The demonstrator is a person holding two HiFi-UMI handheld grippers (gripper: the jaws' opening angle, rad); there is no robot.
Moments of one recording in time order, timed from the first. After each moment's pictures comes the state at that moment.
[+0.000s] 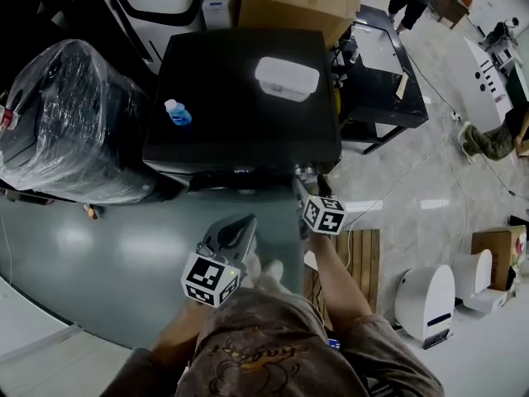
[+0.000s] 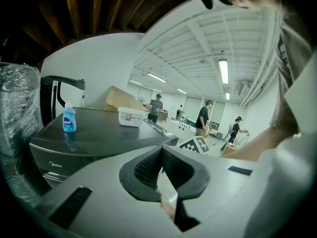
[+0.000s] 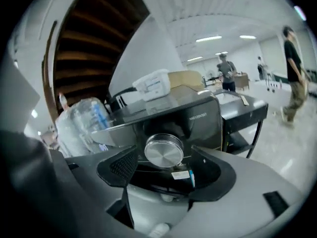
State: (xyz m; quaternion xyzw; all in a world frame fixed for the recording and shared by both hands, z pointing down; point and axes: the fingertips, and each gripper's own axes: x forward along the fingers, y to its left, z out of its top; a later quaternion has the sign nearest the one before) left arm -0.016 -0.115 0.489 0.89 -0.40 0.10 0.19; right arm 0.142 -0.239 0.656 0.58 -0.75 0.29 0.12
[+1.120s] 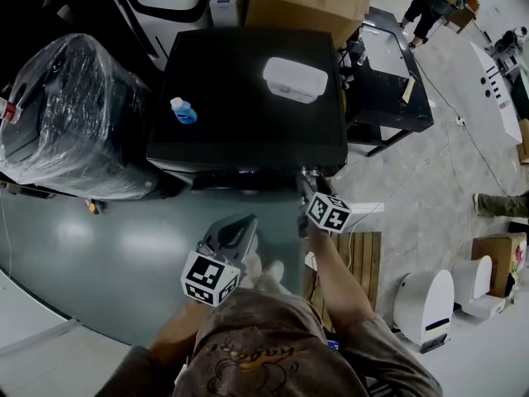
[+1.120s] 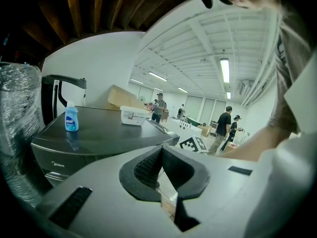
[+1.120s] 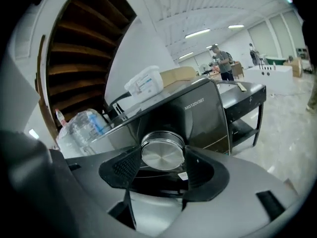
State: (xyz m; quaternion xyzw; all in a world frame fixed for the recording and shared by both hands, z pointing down) left arm -0.026 -0.120 0.495 0.89 -0.41 0.11 0.20; right arm 0.137 -0.252 0.671 0.57 -0.74 0.35 0.06
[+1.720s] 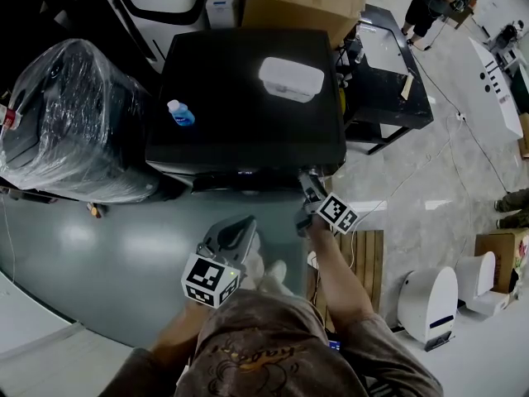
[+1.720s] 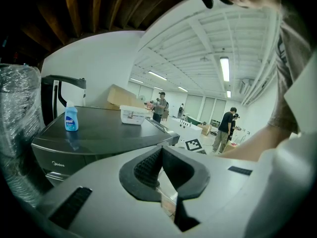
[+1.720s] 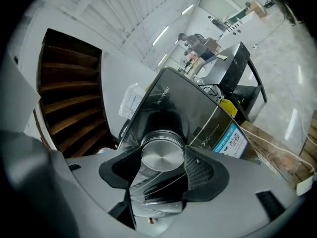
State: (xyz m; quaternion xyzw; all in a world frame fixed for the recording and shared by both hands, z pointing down) left arm -0.024 -0.118 0.497 0.89 -0.41 0.11 0.20; right arm 0.142 -0.252 0.668 0.53 -0.69 0.48 -0.14
